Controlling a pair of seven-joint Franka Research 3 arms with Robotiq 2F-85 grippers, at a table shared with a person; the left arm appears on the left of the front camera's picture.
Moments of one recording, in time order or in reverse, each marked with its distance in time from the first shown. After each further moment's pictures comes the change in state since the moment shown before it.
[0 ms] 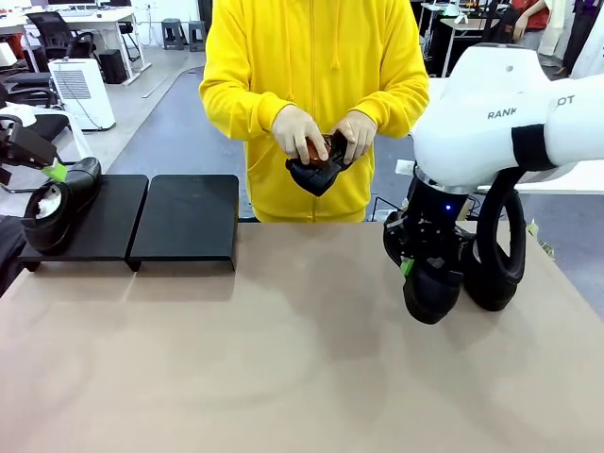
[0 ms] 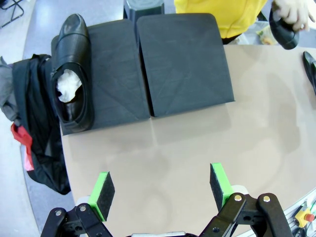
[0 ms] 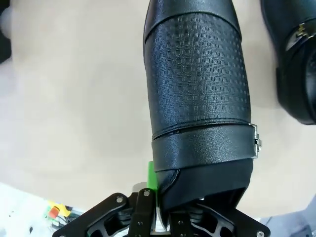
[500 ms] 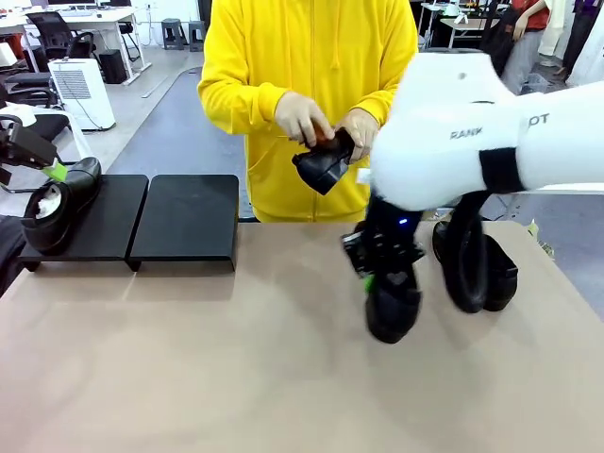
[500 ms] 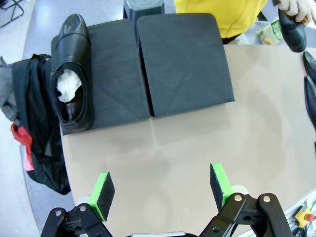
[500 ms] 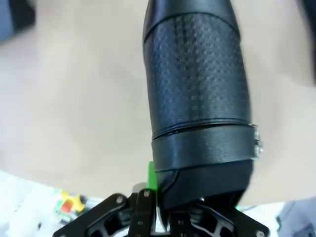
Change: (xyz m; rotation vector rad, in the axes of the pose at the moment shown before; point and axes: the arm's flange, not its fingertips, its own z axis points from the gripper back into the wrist) left arm 0.000 0.000 0.000 0.000 0.000 -0.001; right arm -0.067 0.105 -0.006 0.005 0.004 0.029
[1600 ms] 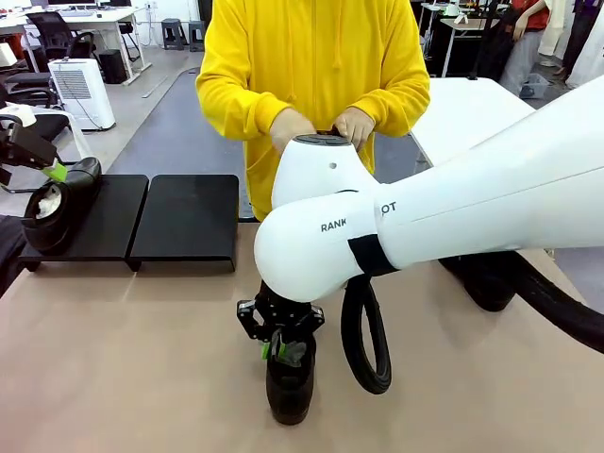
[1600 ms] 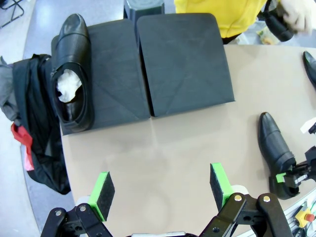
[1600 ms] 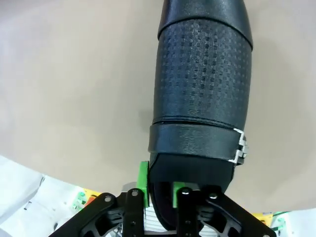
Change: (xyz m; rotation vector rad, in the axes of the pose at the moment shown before) left arm 0.000 0.000 0.000 0.001 0.000 0.000; right arm -0.038 0.110 -0.095 0.067 0.108 0.036
